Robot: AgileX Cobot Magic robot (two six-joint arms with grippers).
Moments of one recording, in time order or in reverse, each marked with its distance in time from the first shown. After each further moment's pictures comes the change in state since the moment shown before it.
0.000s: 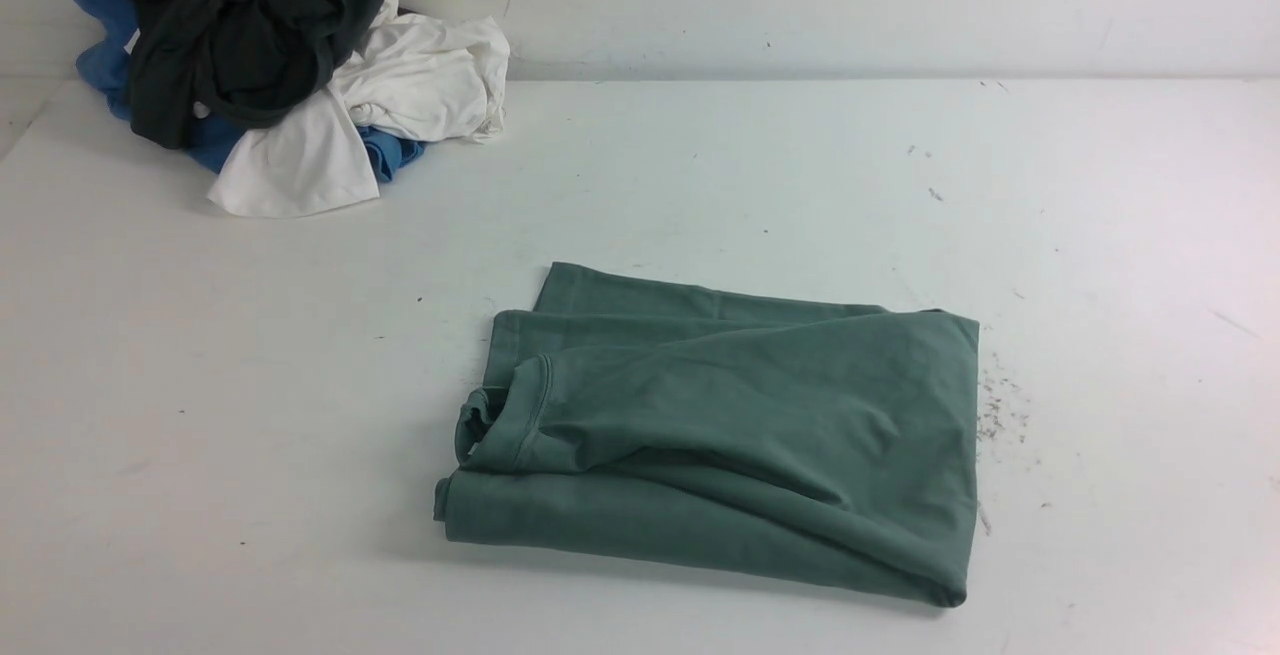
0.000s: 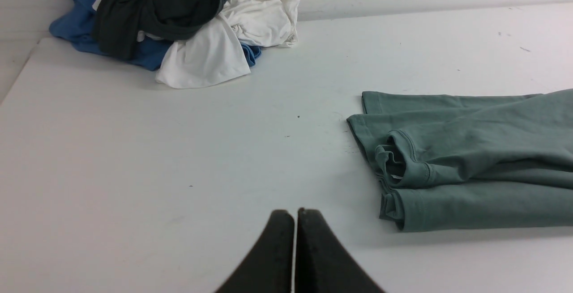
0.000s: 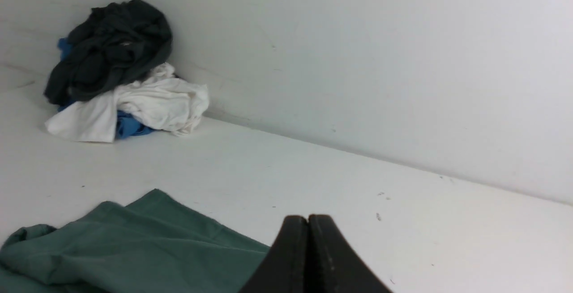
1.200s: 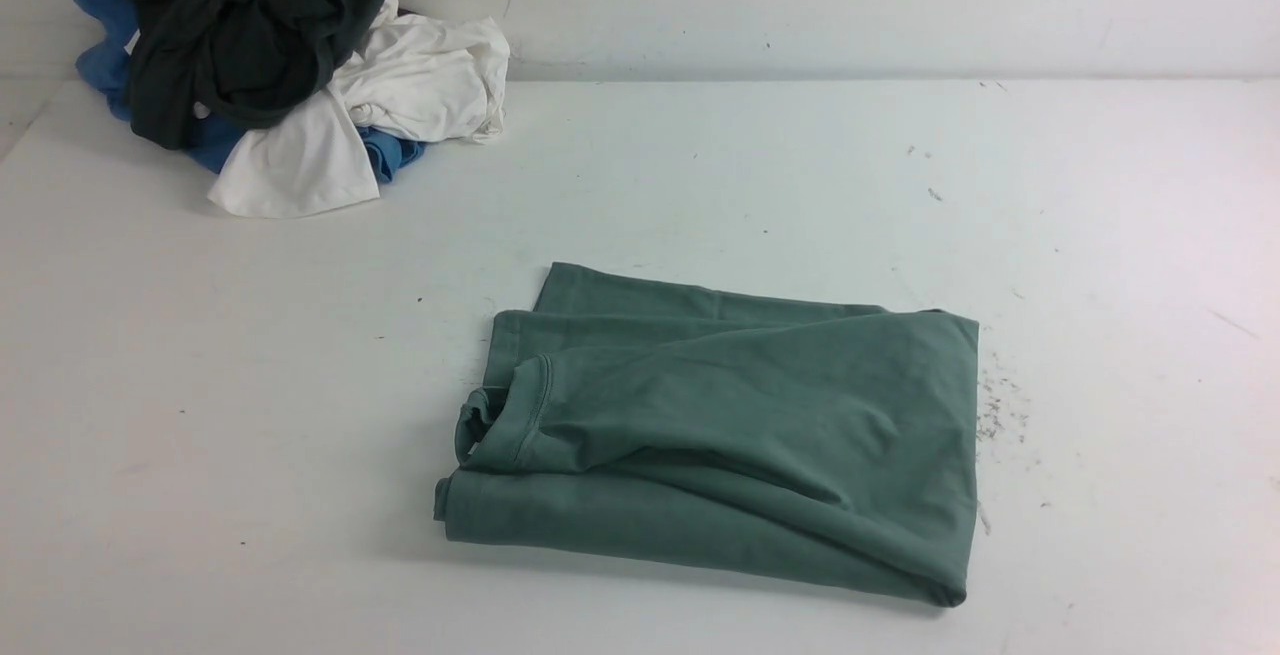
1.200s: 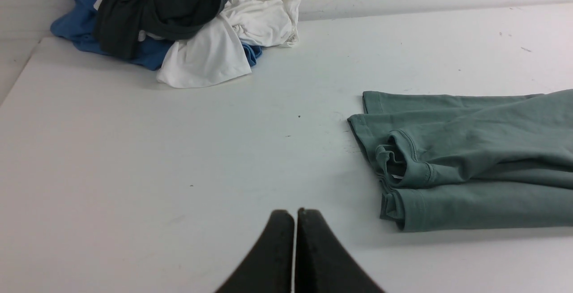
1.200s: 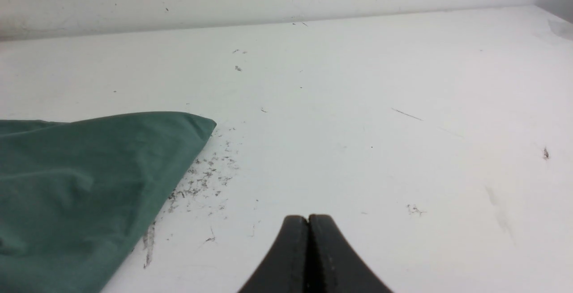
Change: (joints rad) right arm -0.296 -0.262 0.398 -0.025 0.029 0.161; left arm 0.000 -0.001 0.000 0.001 0.002 -0.002
